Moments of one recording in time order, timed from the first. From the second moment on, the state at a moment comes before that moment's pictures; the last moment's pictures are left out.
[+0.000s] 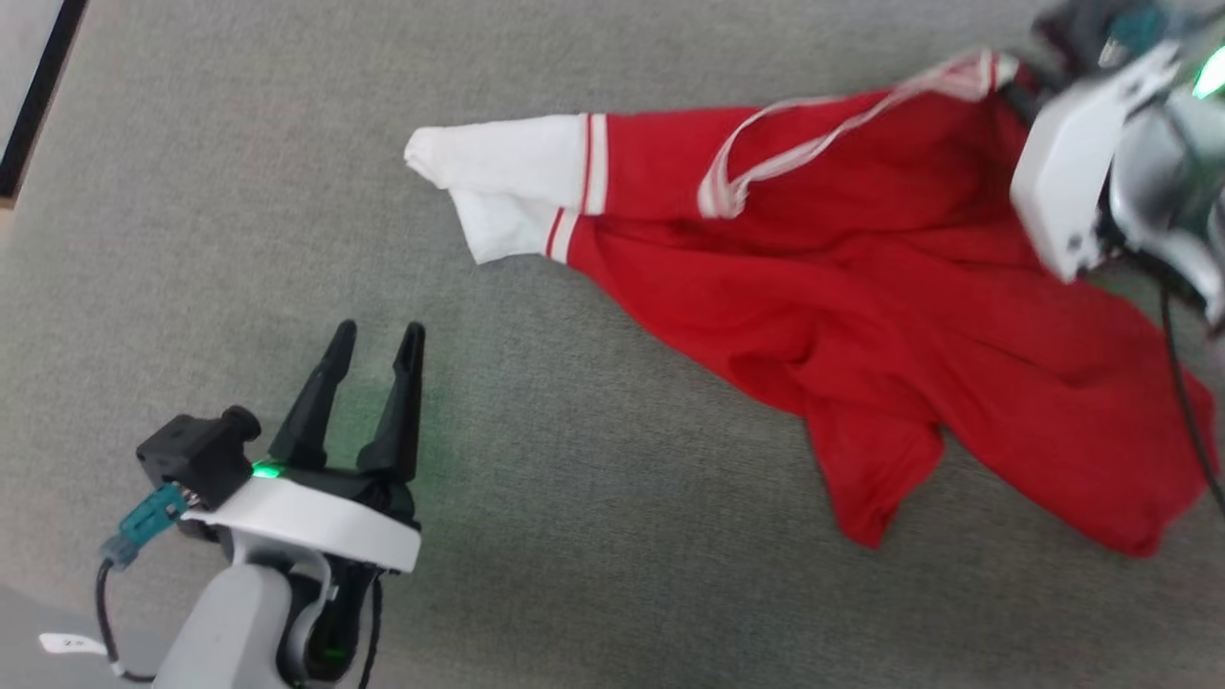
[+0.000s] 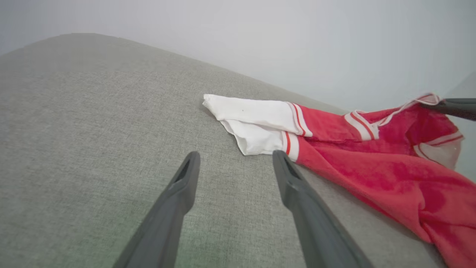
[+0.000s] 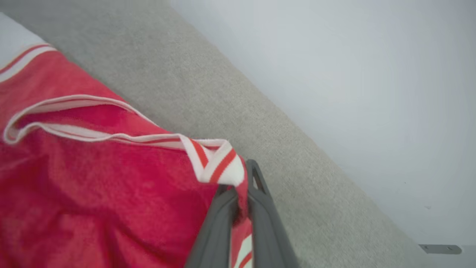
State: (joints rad) left arm -0.24 0.27 -0.26 0.19 -0.65 -0.13 -0.26; right arm -0.93 -0.60 0.60 0.25 0.44 0.13 0.50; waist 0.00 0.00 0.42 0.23
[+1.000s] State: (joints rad) left arm -0.42 0.43 -0.35 0.07 -0.66 -0.13 -0.26; right arm -1.25 -0.22 0.09 0.86 -0.09 0.13 0.21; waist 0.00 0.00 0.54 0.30
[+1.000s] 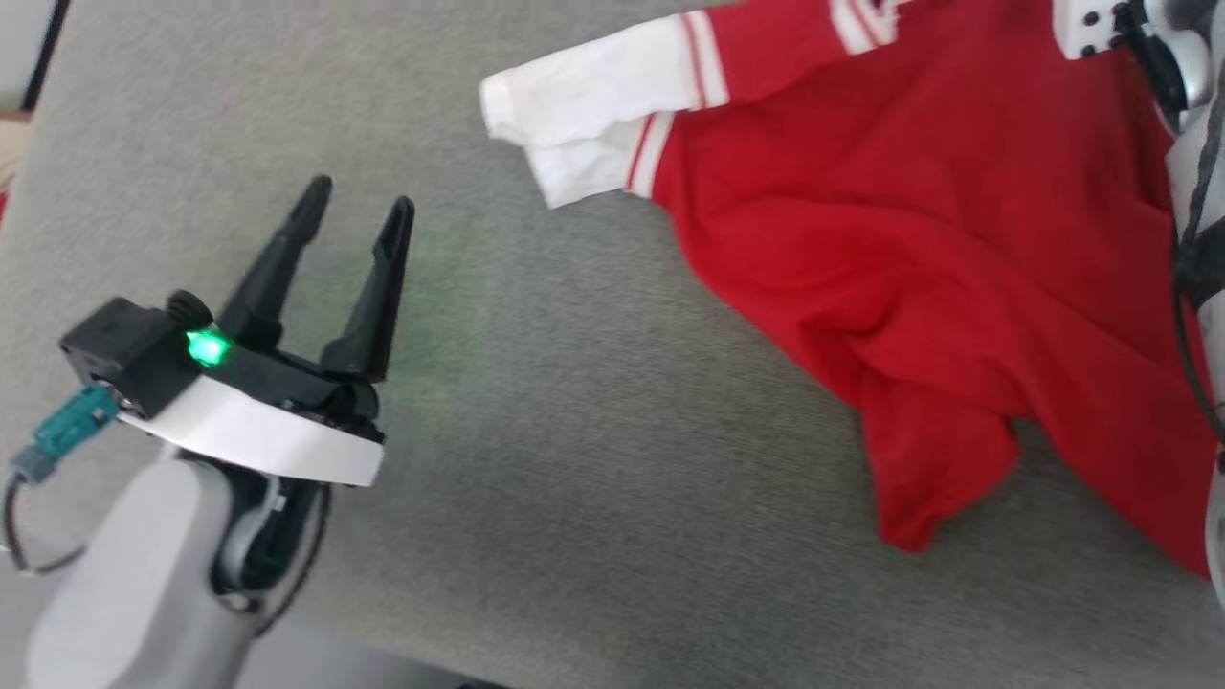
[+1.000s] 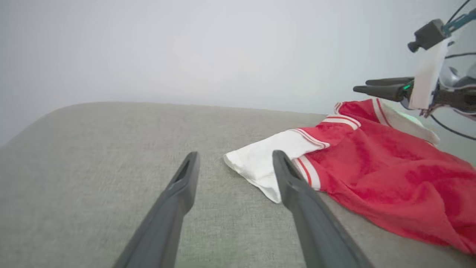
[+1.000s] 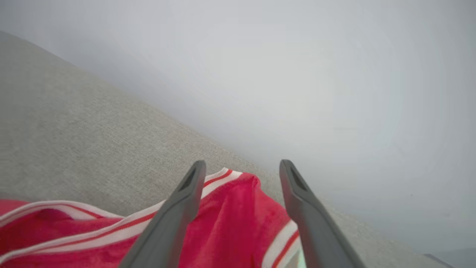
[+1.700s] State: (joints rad) left arm -1.04 1.01 -1.06 -0.06 -0.94 -0.13 0.00; right arm -0.52 -0.12 0.07 0.02 0.19 0.13 0.05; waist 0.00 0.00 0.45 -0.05
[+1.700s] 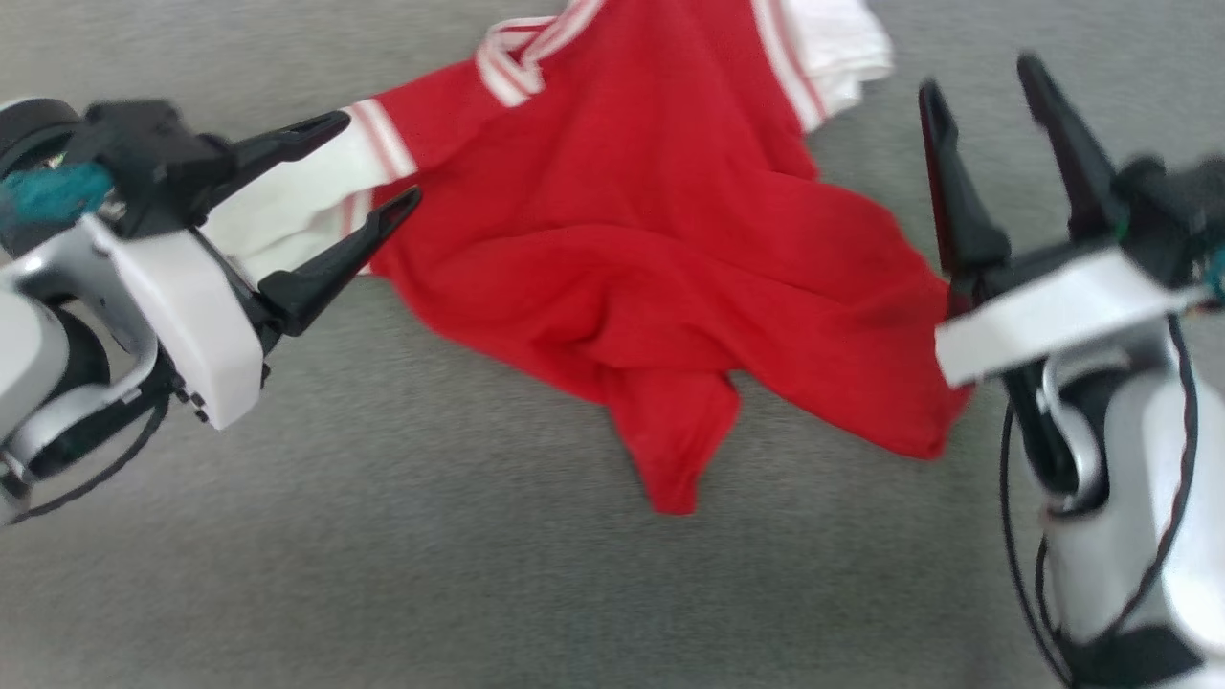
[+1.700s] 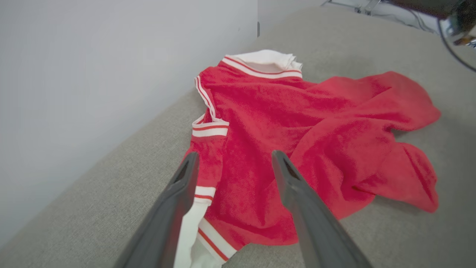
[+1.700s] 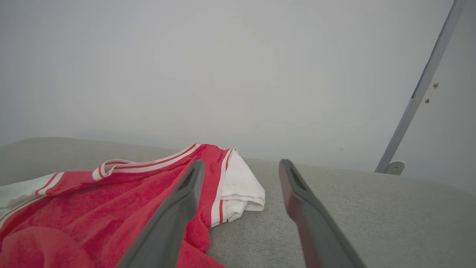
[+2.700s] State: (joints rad) left arm -1.29 1.03 -1.28 0.21 -1.08 -0.13 0.26; right arm -0.32 -0.05 0.12 -0.24 0.19 0.13 0.05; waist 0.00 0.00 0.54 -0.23
